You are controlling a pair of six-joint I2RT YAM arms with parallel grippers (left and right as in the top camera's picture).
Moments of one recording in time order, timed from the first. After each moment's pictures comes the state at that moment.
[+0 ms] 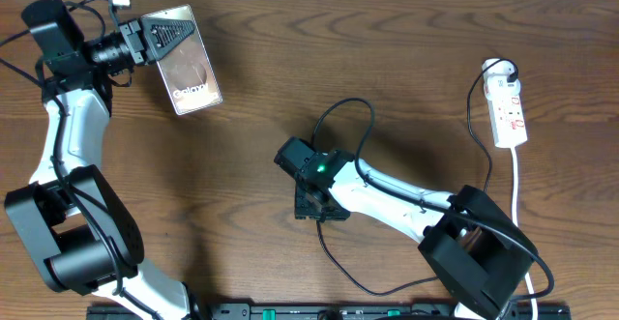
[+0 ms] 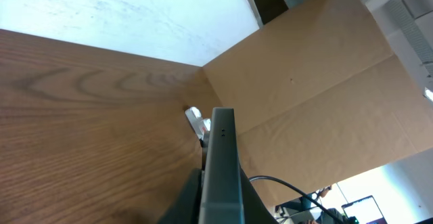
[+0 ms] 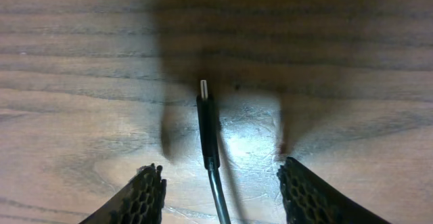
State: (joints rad) left arm 0.34 1.84 1.35 0.18 1.49 -0.65; right arm 0.88 1.89 1.18 -0.77 -0.08 0.93
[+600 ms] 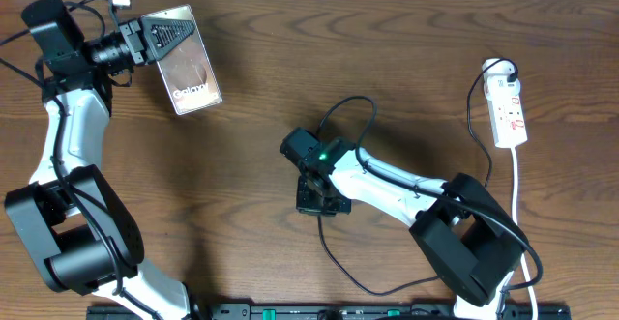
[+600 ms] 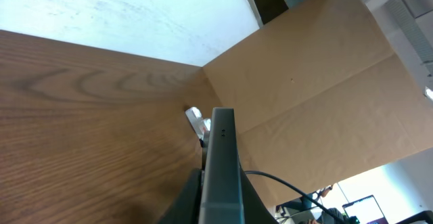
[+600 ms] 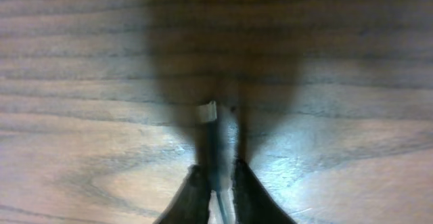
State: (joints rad) left arm 0.34 1.84 1.35 0.18 1.49 -0.64; right arm 0.83 1.95 1.22 -0.80 -0.17 0.92
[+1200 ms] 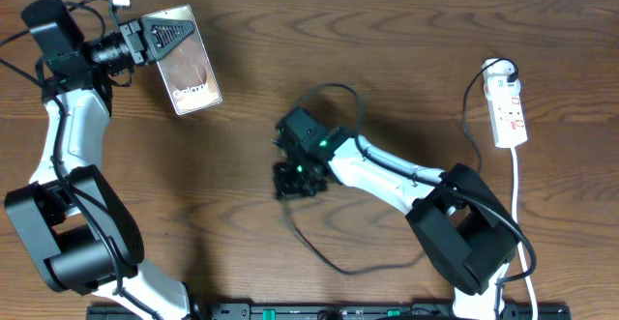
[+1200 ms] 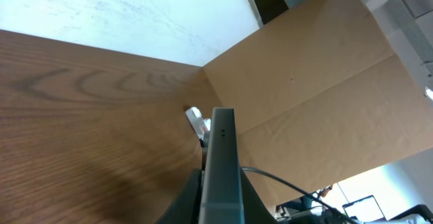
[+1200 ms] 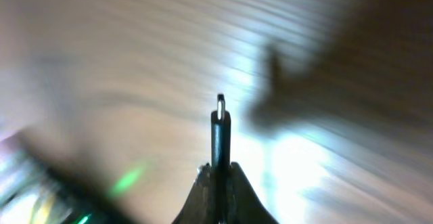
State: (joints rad) left arm 0.34 1.84 1.35 0.18 1.49 -0.64; right arm 0.78 1.99 1.29 -0.54 -0.54 0.59
